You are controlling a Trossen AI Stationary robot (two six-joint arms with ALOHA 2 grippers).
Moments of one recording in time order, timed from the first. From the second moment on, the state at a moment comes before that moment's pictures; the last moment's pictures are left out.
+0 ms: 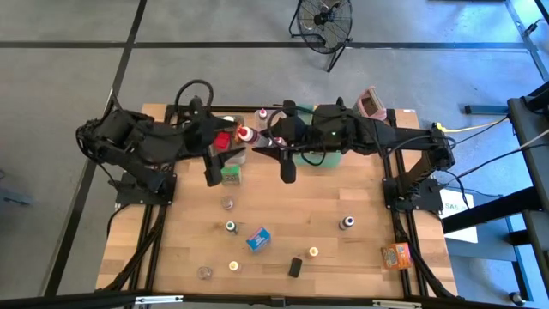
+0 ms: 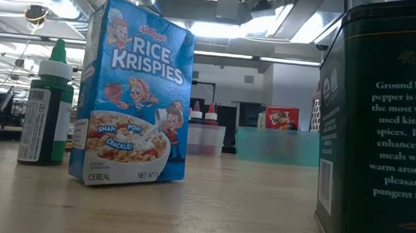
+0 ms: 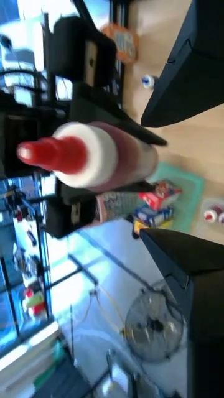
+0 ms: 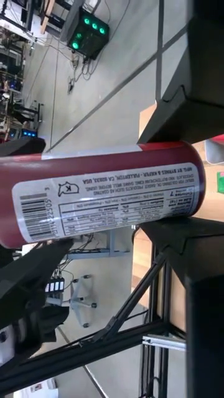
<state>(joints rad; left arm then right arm) -0.37 1.48 2.16 -1.14 -0.76 -0.13 0.09 1.69 1.92 -0.42 0.10 -0.05</state>
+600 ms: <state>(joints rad) -0.28 1.55 2.16 -1.08 -0.60 -0.09 0.12 1.69 1.92 -0.42 0.10 -0.06</state>
